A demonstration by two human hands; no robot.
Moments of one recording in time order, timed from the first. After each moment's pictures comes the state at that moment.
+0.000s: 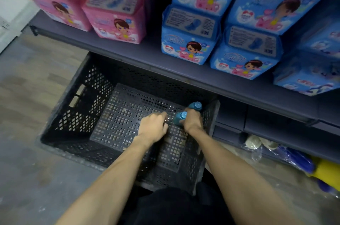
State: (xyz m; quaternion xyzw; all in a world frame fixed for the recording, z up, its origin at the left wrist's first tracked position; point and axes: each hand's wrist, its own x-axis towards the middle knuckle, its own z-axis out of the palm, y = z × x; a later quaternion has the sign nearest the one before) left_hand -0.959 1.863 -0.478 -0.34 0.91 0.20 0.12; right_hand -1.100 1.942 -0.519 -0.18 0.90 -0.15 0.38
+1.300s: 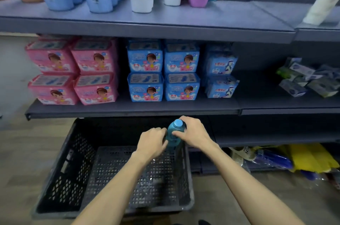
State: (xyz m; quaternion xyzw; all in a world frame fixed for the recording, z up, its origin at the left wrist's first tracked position) left_hand -0.973 1.889 -0.362 -0.11 0.99 0.10 -0.04; right_hand -1.084 2.035 -0.326 -0.35 0.89 -0.28 0.13
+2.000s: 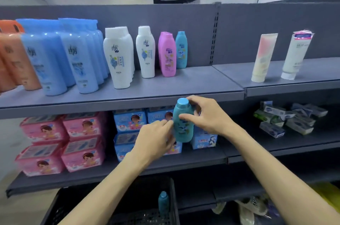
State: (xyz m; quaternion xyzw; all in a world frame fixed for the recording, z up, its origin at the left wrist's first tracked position) left_hand -1.061 1.911 -0.151 0.04 0.95 -0.06 -0.31; right_hand -1.167 2.091 -0.085 -0.46 0.80 -0.39 -0.05
